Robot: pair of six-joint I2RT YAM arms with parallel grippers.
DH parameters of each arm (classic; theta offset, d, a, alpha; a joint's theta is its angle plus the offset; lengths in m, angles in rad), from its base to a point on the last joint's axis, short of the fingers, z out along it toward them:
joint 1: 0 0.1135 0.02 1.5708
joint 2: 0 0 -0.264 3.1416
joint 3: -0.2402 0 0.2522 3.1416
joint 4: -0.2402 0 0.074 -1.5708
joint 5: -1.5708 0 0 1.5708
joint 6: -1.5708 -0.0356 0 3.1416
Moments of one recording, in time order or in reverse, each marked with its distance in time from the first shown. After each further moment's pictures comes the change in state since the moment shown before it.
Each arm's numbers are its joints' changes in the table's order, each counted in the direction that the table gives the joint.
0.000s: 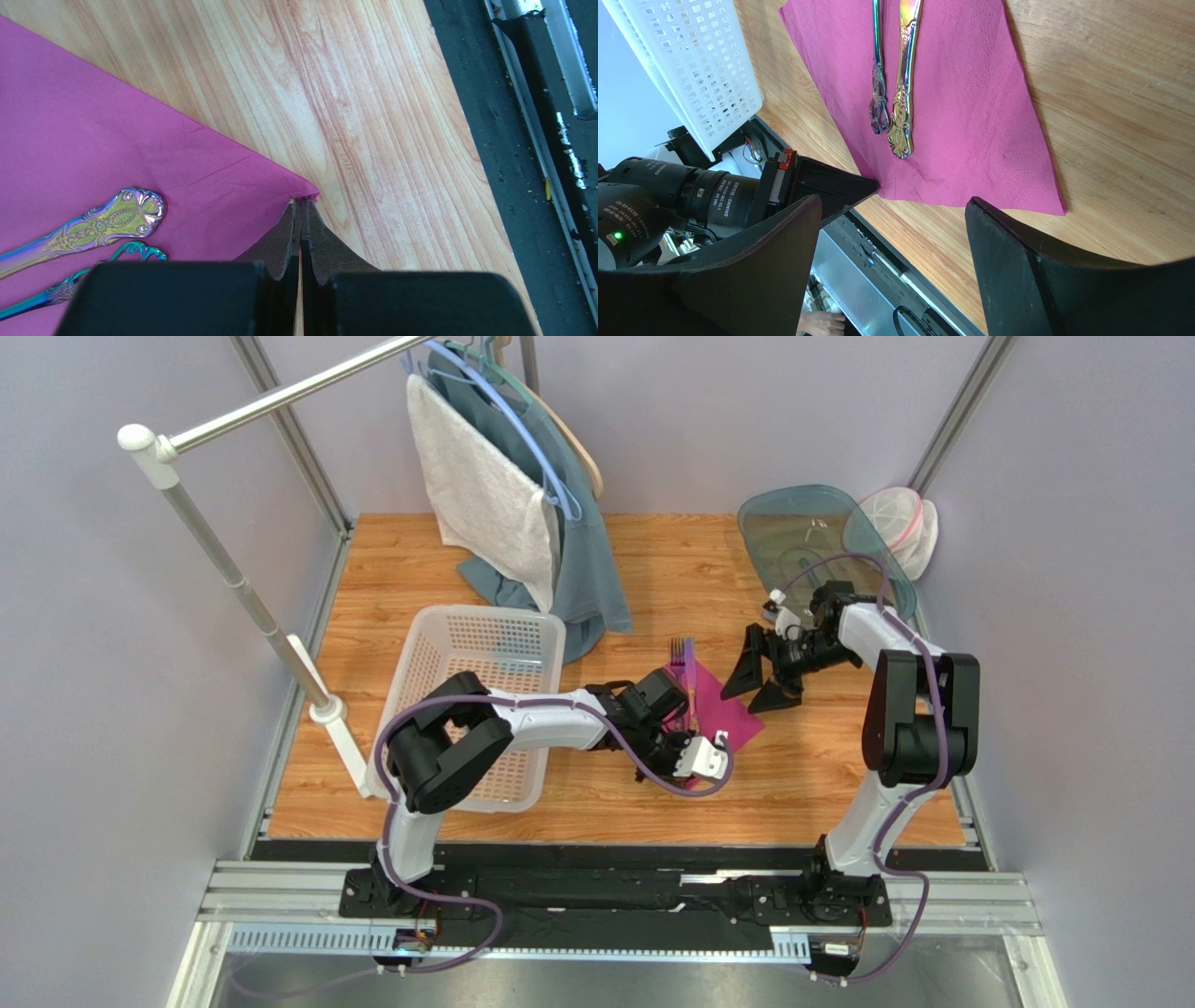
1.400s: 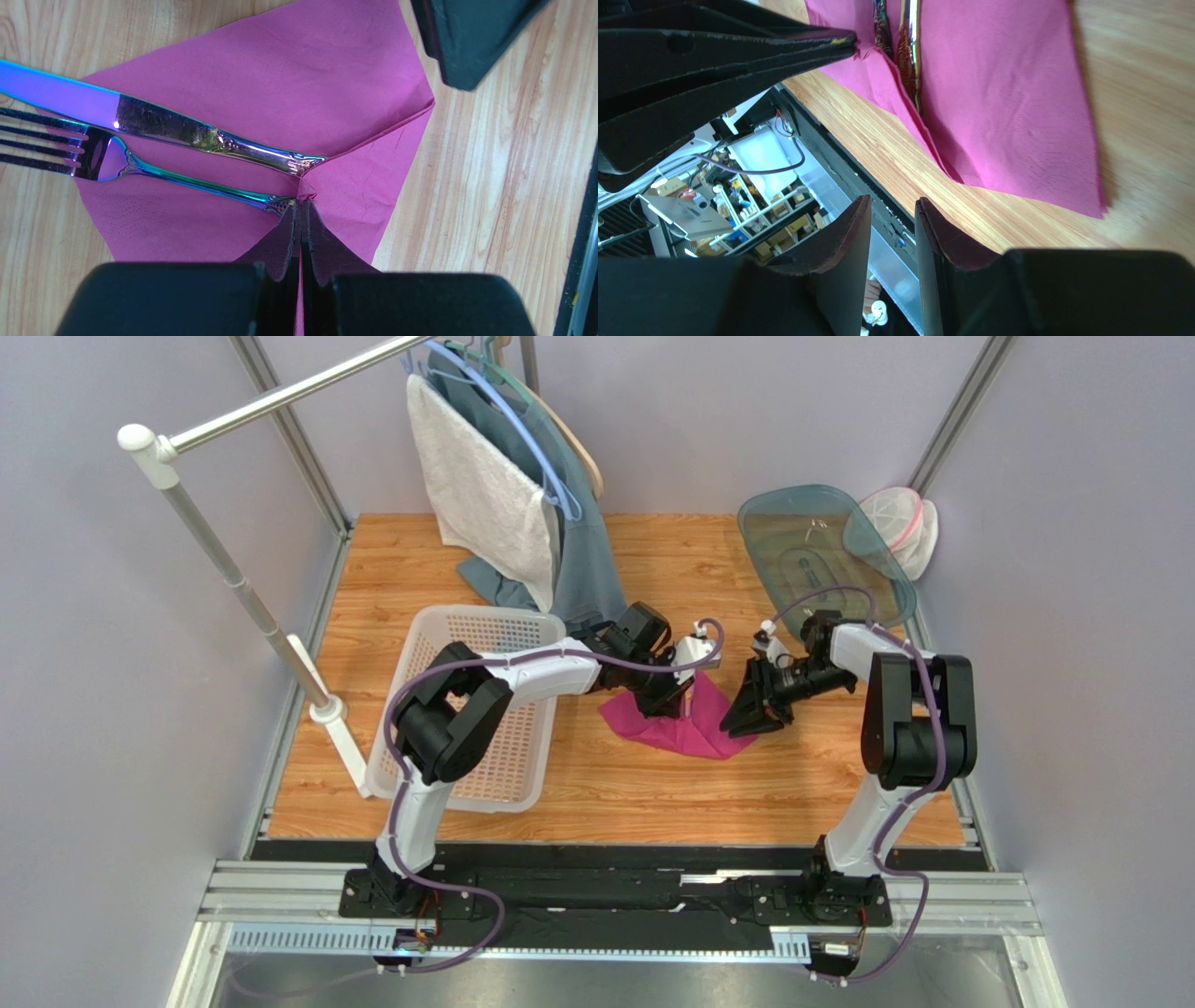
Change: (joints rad) left arm 0.201 -0.105 -0.228 0.006 0.079 0.487; right arm 0.016 0.013 0.148 0.007 0.087 -0.028
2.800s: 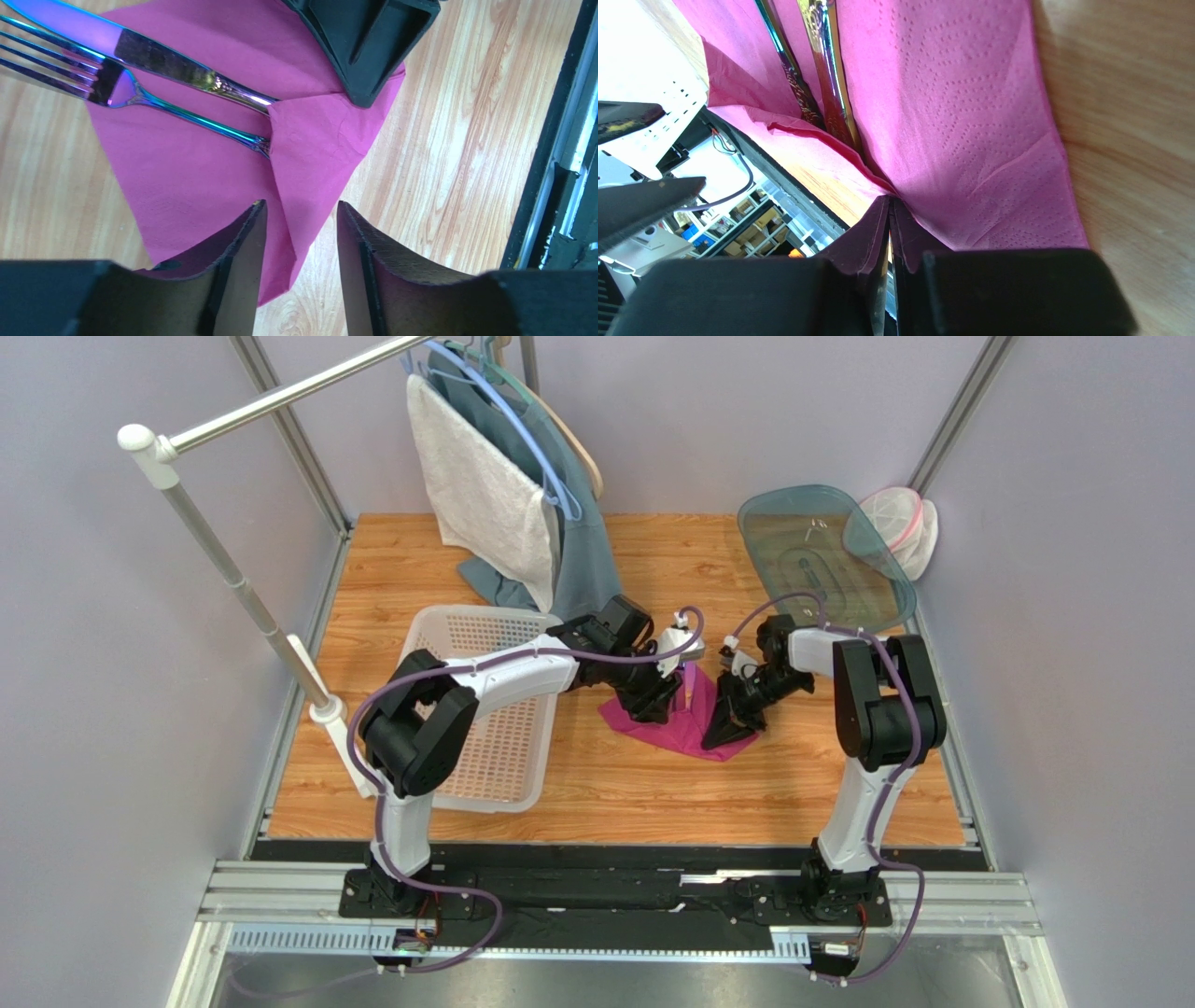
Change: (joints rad) left arm 0.026 0.139 0.077 -0.074 0.027 0.065; right arm 0.162 -0.122 0.008 0.171 -0.165 -0.143
